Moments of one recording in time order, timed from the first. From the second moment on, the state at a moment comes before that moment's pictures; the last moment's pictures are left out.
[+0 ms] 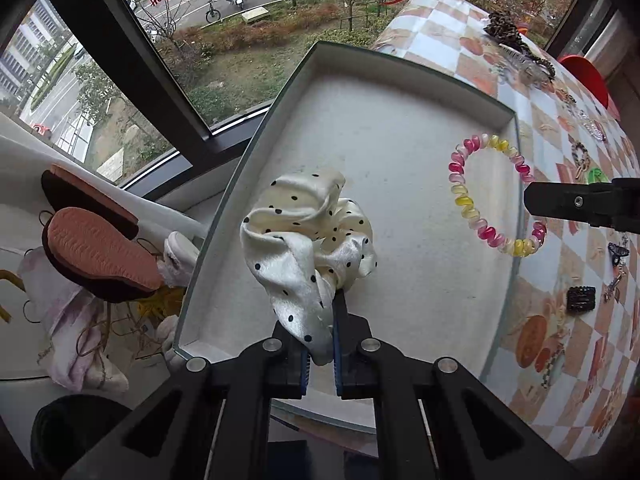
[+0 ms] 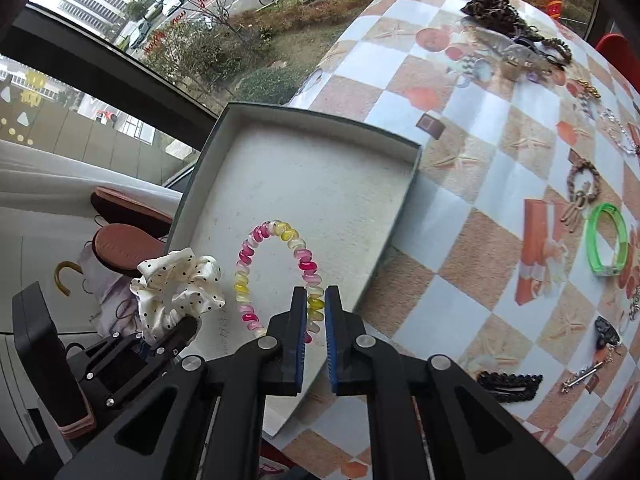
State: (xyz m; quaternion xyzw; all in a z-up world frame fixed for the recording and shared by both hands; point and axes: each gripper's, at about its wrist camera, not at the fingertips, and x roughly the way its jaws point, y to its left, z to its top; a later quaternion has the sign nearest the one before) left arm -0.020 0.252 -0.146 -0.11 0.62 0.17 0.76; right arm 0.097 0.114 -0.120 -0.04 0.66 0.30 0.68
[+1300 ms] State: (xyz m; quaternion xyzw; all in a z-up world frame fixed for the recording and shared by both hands) left arm -0.028 0.237 -0.159 -0.04 0.64 0.15 0.76; right arm 0.076 0.115 -0.114 -0.07 0.67 0.25 0.69
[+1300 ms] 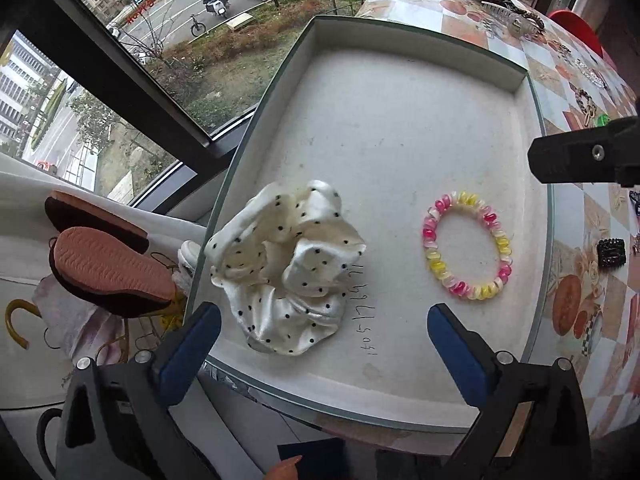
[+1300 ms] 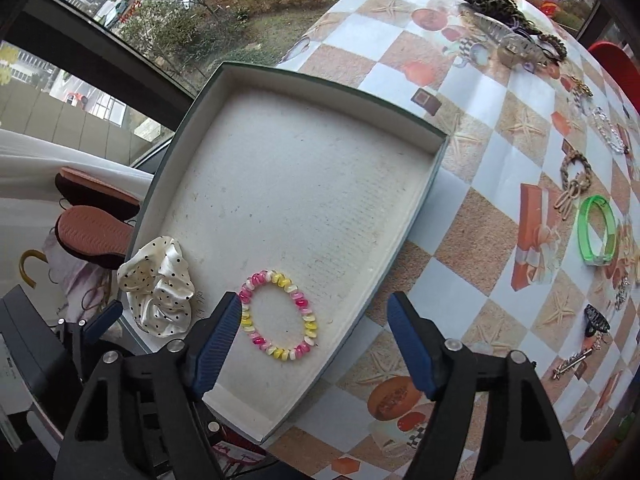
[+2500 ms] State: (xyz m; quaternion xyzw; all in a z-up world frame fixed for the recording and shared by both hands) left arm 0.154 0.042 -0.118 -0.03 0.65 0.01 0.76; right arm 0.162 -0.265 -0.148 0.14 0.70 -0.05 0.70
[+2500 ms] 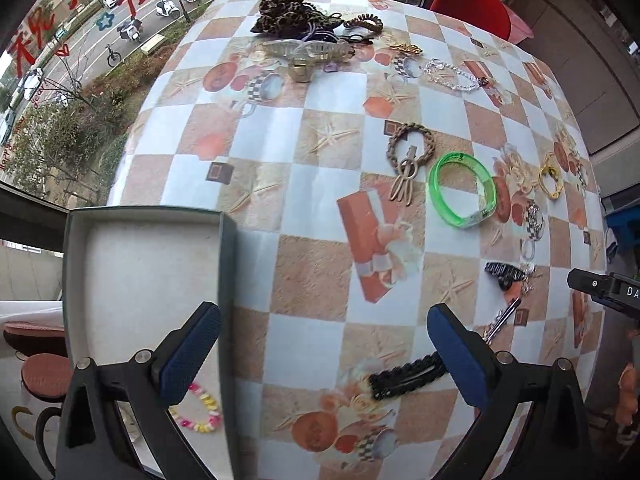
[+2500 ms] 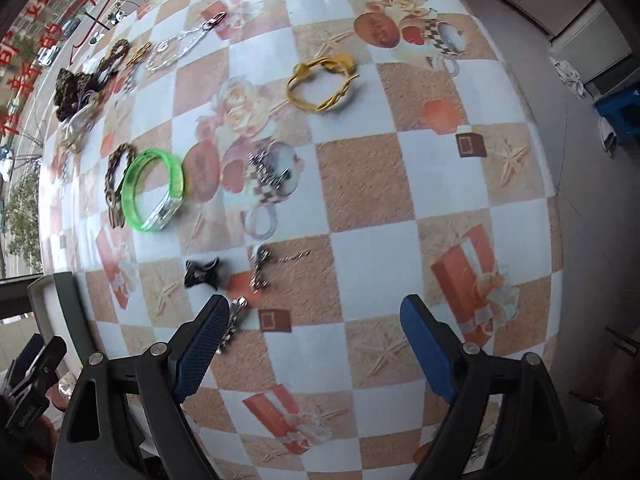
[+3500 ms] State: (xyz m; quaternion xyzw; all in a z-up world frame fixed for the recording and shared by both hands) left arm 0.253 -0.048 -0.178 -0.10 0.68 0.02 0.73; right arm 0.299 -0.293 -0.196 0.08 0.67 -0.07 0.74
